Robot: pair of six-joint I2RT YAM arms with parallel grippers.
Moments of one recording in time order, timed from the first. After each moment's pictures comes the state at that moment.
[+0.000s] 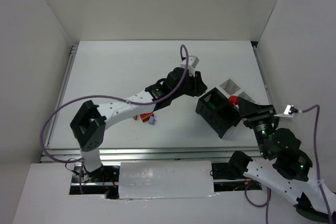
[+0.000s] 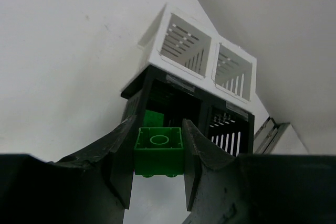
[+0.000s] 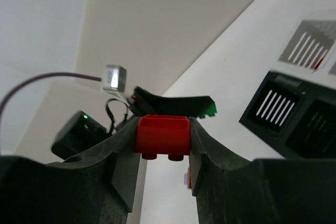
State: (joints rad) left arm -0.92 1.77 1.44 0.03 -0.09 -0.57; right arm 0.93 0.19 0.77 -0.55 0.86 0.99
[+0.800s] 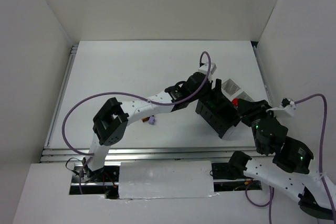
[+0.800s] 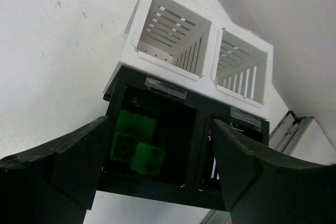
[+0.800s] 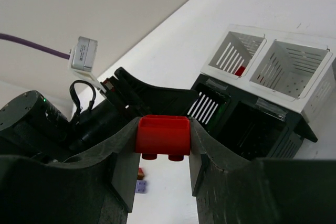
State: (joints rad) left arm -1.00 2.03 1.70 -0.05 -0.13 -0.53; right arm 0.93 0.35 0.94 -0.86 1.01 0.95
